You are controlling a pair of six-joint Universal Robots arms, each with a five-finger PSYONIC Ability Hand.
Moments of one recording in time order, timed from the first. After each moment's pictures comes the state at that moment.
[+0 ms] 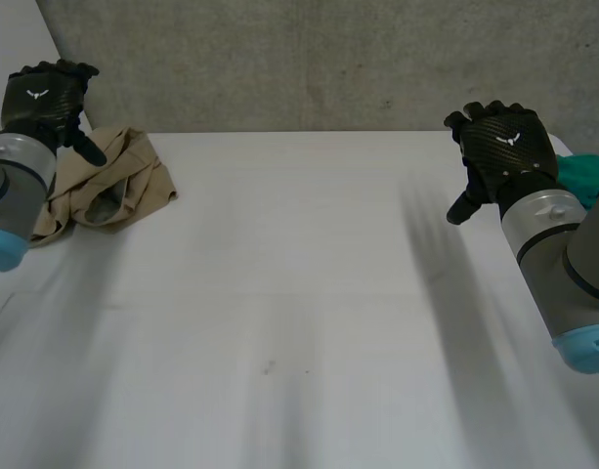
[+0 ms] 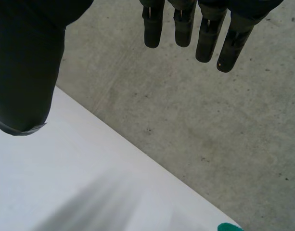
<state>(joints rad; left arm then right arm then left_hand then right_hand) 4.63 -2.09 -1.21 3.43 -1.46 3.32 1.93 -1.31 1.56 -0.28 1.58 2.86 0.19 0.21 0.22 0.21 0.05 0.21 0.22 0.22 0.24 0.07</state>
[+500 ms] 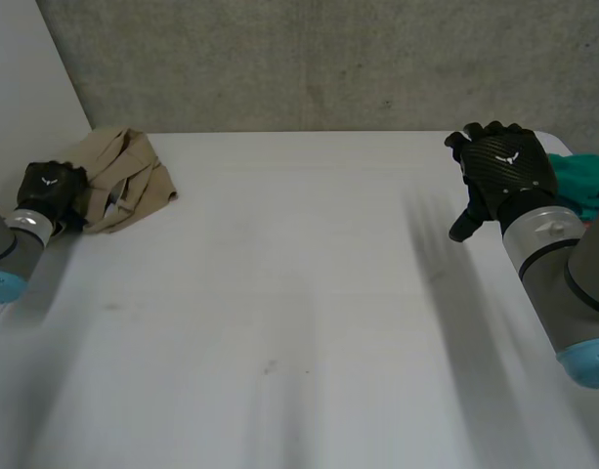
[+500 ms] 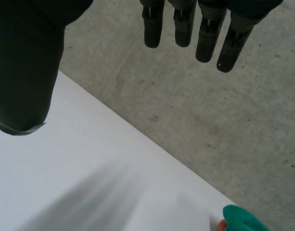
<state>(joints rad) 4.85 -2.81 -0.60 3.39 -1.24 3.63 1.92 -1.31 1.61 -0.28 1.57 2.84 0.43 0.42 0.40 0.40 0.21 0.21 0.22 0.22 0.24 0.07</state>
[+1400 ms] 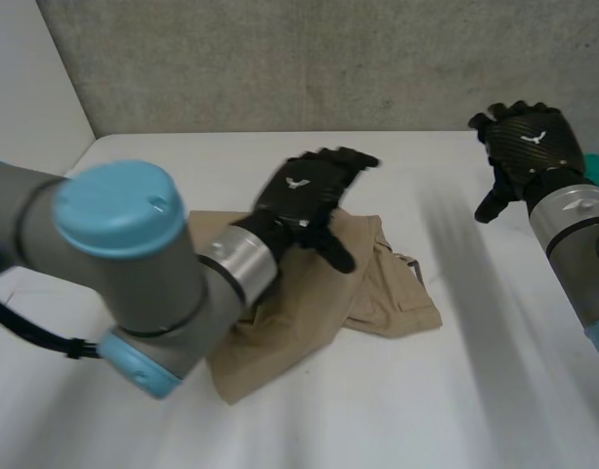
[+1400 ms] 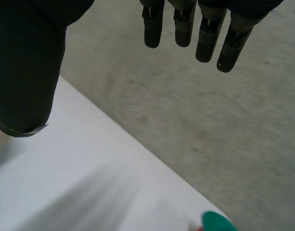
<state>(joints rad) 4.02 -2.05 -1.34 3.37 -1.37 3.04 1.83 -1.32 1.57 -0.26 1.50 2.80 0.20 0.21 0.22 0.21 0.05 0.21 0.22 0.22 0.24 0.07</state>
